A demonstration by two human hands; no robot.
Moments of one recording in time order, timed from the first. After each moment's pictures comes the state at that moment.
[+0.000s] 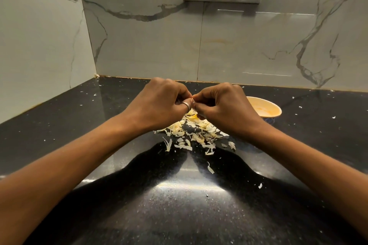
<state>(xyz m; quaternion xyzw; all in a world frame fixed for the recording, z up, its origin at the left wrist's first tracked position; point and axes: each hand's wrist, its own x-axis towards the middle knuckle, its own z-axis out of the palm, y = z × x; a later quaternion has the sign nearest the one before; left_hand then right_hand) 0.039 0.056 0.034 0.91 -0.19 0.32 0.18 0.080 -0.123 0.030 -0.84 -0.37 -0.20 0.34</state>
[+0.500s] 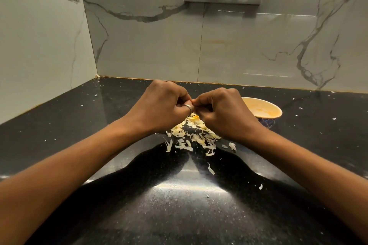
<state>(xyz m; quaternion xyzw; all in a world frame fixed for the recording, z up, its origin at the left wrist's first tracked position) 0.037 0.054 0.031 0.91 -0.17 0.33 0.19 0.084 -0.120 0.021 -0.84 -0.39 -0.23 0.29</state>
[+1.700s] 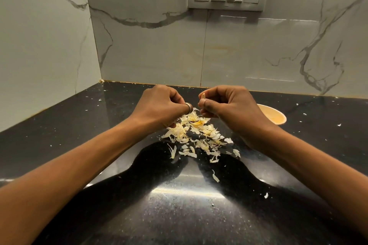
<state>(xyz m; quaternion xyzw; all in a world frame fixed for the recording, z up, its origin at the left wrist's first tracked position) 0.042 0.059 0.032 0.88 -0.01 0.23 0.41 0.077 -0.124 0.037 -0.77 -0.28 -0.04 0.57</state>
